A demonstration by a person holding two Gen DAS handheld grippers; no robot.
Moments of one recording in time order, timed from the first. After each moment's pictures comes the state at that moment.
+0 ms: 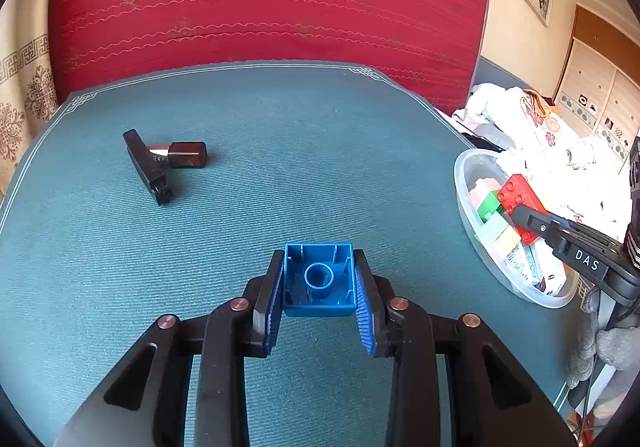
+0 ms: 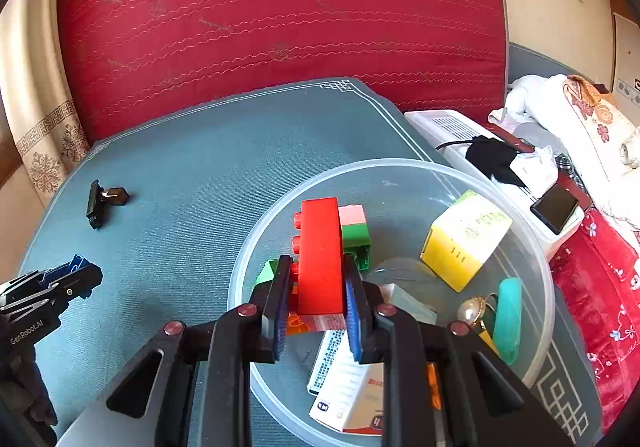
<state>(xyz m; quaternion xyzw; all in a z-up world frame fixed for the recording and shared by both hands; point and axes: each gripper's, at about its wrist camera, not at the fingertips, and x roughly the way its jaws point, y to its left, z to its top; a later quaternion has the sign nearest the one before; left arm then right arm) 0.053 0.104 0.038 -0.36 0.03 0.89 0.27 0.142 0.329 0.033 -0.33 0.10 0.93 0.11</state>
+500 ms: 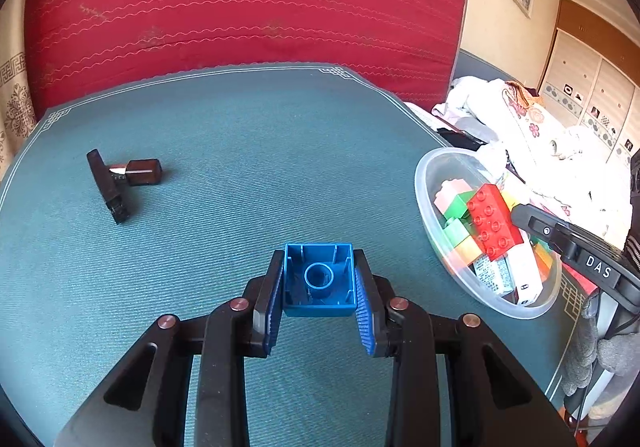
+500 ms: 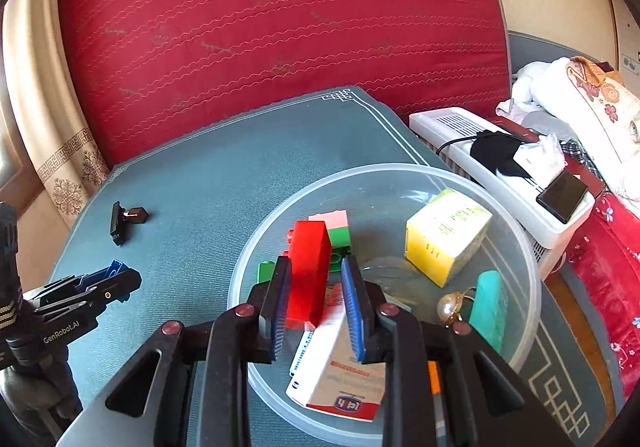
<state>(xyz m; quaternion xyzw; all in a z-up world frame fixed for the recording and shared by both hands) 0.065 0.142 0.049 -0.36 0.04 0.88 0.30 0.169 0.353 0.042 -0.30 0.14 0.94 0.09</state>
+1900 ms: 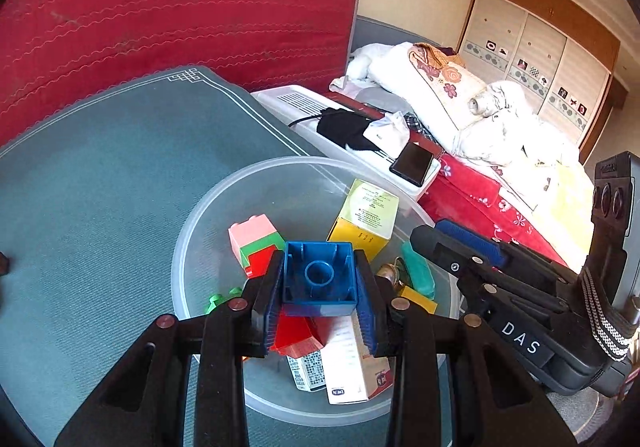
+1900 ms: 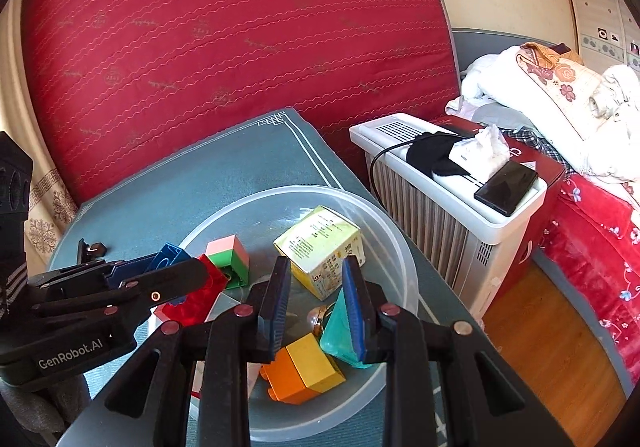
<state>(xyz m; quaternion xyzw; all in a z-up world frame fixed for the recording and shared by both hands) 0.092 0.308 0.068 -0.37 0.08 0.82 0.44 0.201 0.426 0.043 -0.27 0.17 0.93 0.16</state>
